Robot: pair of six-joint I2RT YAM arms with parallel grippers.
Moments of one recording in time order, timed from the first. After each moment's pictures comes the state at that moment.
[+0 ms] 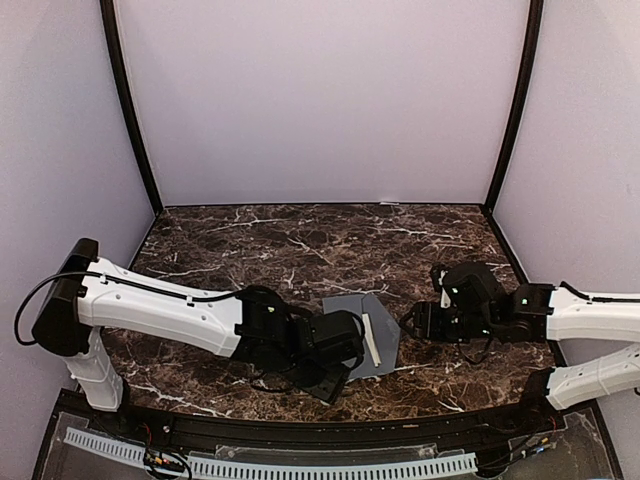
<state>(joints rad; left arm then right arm) -1.39 1.81 1.35 -0.75 -0.18 -0.84 0.93 1.04 0.58 -0.37 0.14 0.85</state>
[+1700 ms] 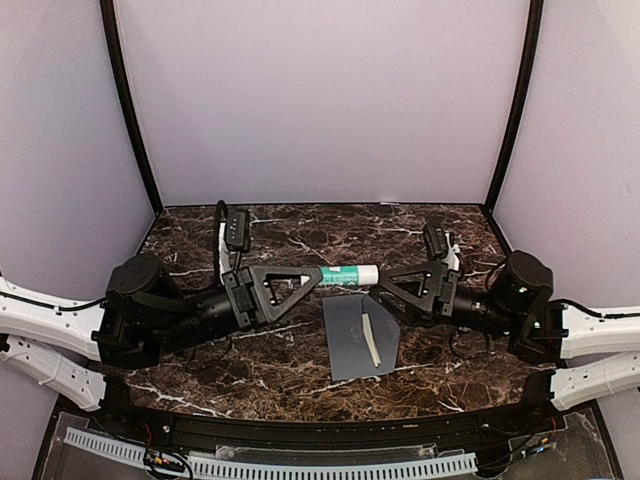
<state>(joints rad) -1.37 1.12 0.74 0.57 -0.14 -0.93 1.10 0.91 0.49 0.54 -0.22 1.11</state>
